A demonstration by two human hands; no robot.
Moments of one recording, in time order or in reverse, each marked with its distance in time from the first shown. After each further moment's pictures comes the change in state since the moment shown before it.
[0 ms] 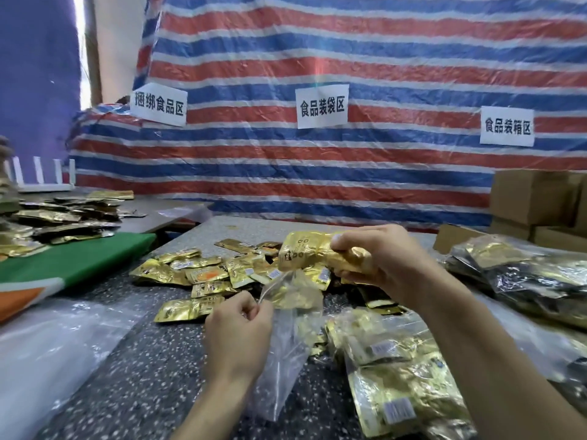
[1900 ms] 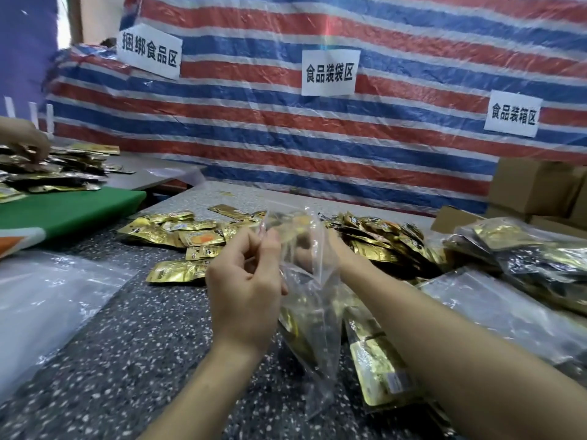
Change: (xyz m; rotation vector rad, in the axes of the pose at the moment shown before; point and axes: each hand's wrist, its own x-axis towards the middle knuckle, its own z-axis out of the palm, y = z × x) left_hand -0.004 0.025 -0.005 -0.454 0.088 0.201; right_hand 0.089 0.083 0.050 -1.075 -0.124 -0.086
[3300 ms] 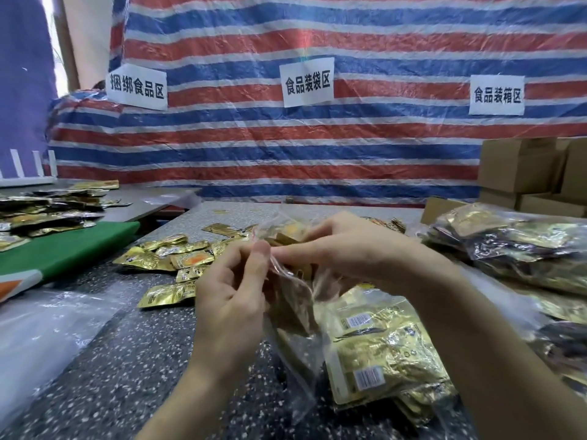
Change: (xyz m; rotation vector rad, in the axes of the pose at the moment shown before) left_hand -0.016 0.029 0.018 -0.165 -0.247 -0.031; right_hand -0.137 -0.034 -0.102 0.461 -0.183 -0.035
